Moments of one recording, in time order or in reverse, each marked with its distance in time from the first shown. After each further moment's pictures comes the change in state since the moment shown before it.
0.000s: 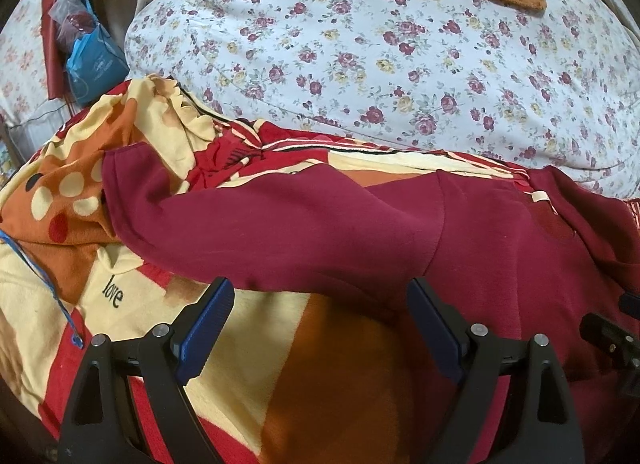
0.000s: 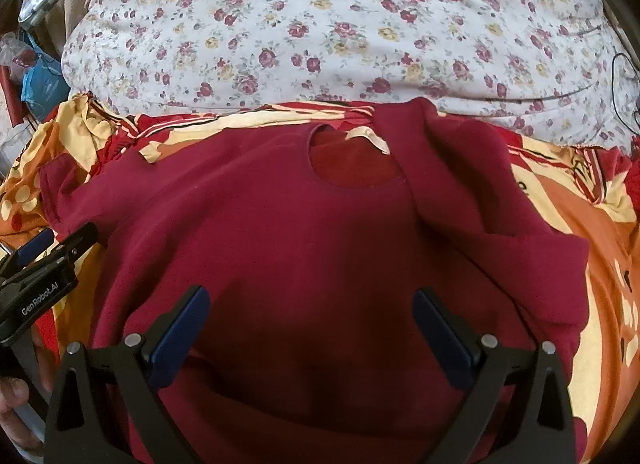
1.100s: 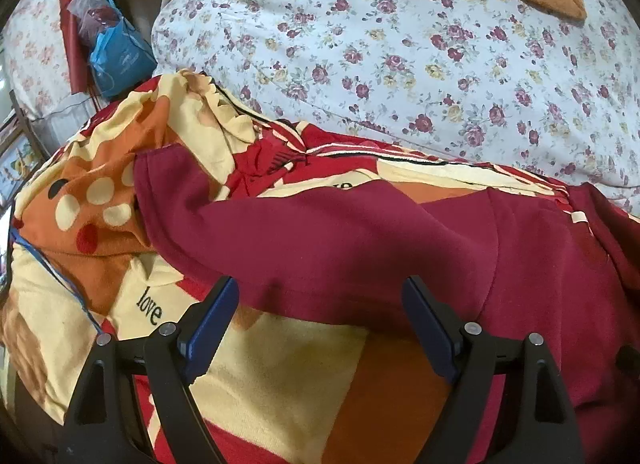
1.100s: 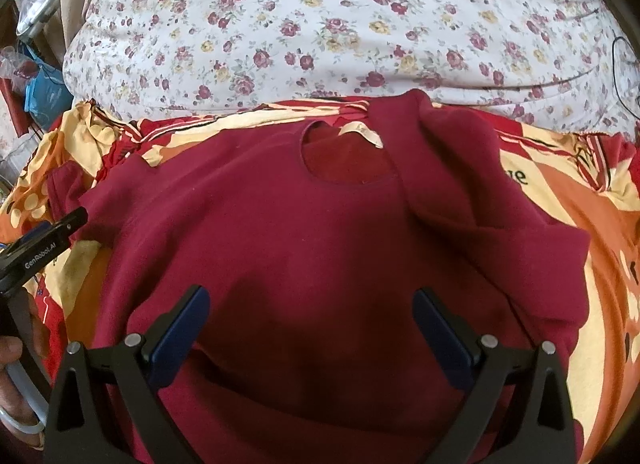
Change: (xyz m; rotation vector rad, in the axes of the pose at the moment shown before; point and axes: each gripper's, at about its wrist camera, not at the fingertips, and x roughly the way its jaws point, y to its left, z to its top) left arm 0.010 0.028 0.021 -0.035 0.030 0.105; right arm -0.005 -0.014 -0.001 0.035 0.015 0.043
